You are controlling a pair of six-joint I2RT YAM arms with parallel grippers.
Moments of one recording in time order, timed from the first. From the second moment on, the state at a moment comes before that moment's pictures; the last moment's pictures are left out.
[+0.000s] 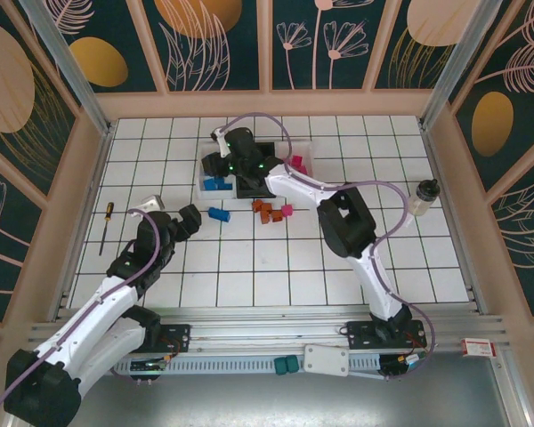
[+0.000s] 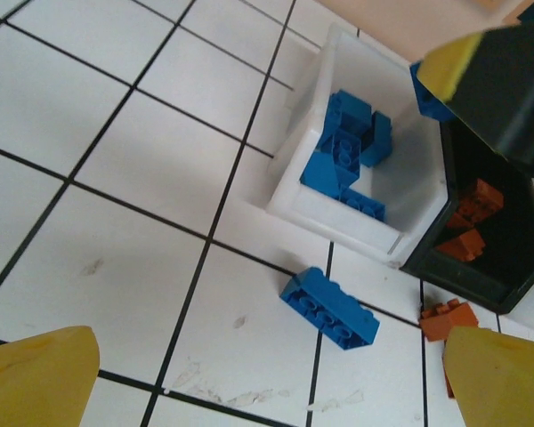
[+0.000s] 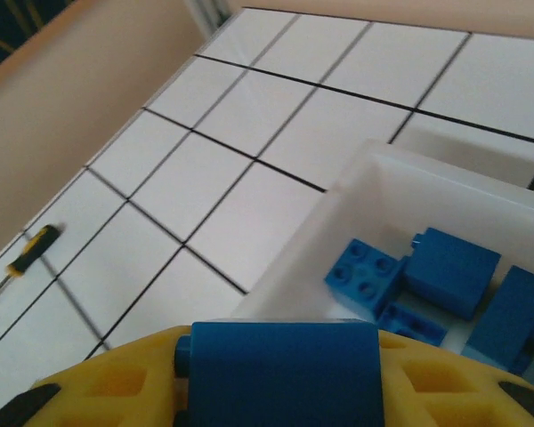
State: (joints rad) left arm -0.40 0.80 0.43 -0.19 -0.27 -0.74; right arm 0.77 2.34 1.96 -0.11 -0.15 0.30
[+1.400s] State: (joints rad) left arm -0.56 1.73 0.79 0.07 -0.38 -0.43; right arm 0.68 1.66 1.09 0.28 -0.15 0.44
